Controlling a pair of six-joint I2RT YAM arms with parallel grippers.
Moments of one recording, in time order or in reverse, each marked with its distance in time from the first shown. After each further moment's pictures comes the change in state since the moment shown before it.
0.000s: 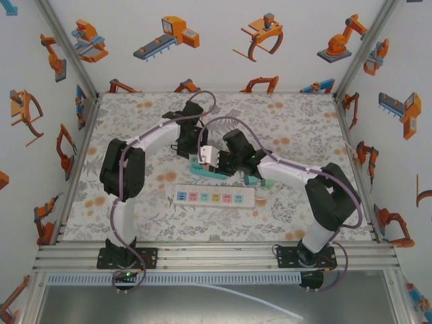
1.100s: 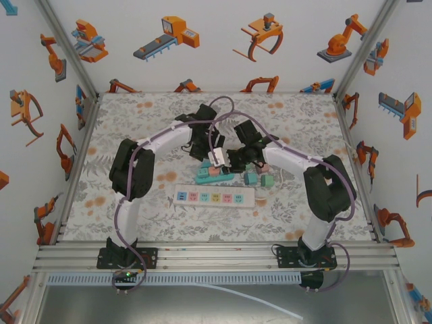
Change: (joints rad) left arm -0.098 0.071 0.080 -0.016 0.089 0.123; right arm -0.143 0.079 0.131 -0.304 -0.292 -0.394
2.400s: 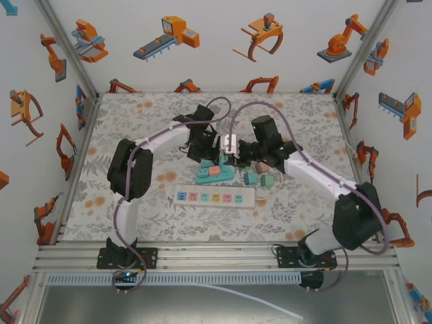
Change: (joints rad) left arm 0.027 -0.033 -0.047 0.013 0.027 -0.018; right arm -0.031 -0.334 -0.152 0.211 -0.063 0.372
